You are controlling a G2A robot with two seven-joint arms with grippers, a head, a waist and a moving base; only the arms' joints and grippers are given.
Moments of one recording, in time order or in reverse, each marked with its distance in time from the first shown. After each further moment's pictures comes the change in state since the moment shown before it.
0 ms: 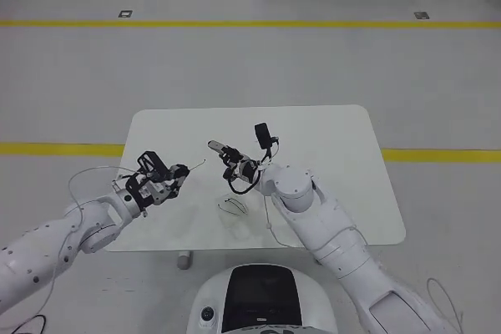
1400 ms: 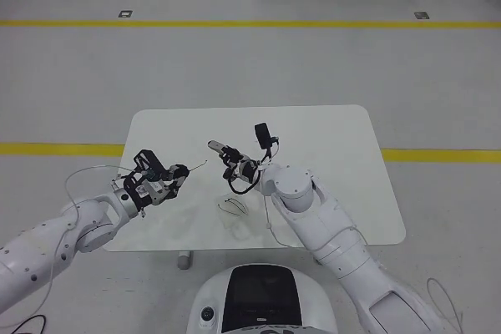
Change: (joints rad) left arm 0.021 -0.002 -0.036 0.006 -0.003 -0.059 0.020; right arm 0.000 0.000 0.000 0.000 0.000 0.000 0.000
